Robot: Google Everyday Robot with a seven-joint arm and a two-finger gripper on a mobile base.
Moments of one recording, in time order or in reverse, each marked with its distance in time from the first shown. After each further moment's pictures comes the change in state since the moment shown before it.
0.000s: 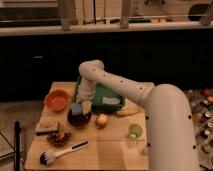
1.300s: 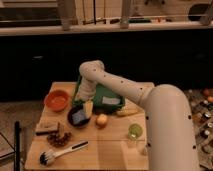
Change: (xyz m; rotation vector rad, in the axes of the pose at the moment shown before) arm 0.001 0.001 0.001 -0.001 -0.005 -0.001
